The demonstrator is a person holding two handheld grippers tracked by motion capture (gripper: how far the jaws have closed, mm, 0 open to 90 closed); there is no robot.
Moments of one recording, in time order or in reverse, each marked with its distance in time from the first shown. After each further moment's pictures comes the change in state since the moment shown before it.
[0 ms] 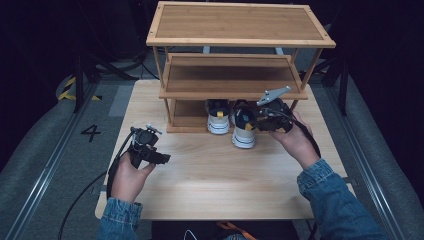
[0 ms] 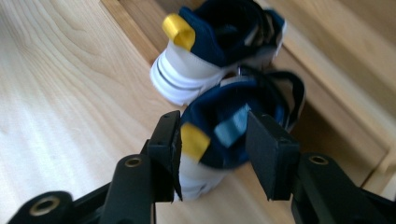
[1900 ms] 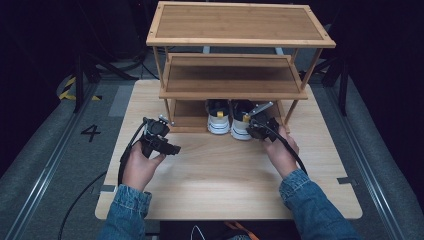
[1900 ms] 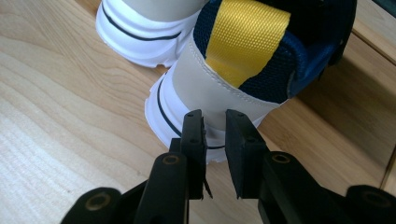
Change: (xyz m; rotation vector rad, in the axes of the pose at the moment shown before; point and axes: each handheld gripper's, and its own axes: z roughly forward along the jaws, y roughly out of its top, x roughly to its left) left arm -0.007 0.030 0.009 -0.022 -0.032 0.058; right arm 0.013 -0.026 0.069 0.112 -0.130 0.095
